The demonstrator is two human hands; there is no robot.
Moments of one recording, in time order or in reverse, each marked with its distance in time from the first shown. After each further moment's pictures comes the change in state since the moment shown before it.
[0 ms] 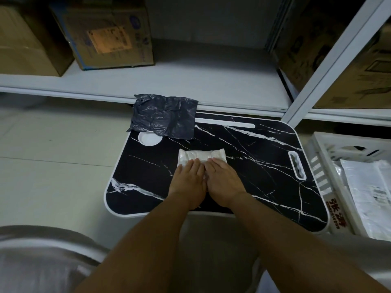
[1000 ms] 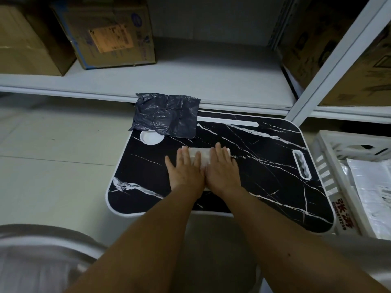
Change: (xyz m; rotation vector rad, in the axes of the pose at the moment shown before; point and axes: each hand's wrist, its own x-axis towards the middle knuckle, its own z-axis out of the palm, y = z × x) left_hand 0.011 0.004 -0.016 0.092 -0.090 -0.302; right_hand 0.014 -0.012 -0.017 0.151 -0.012 0.280
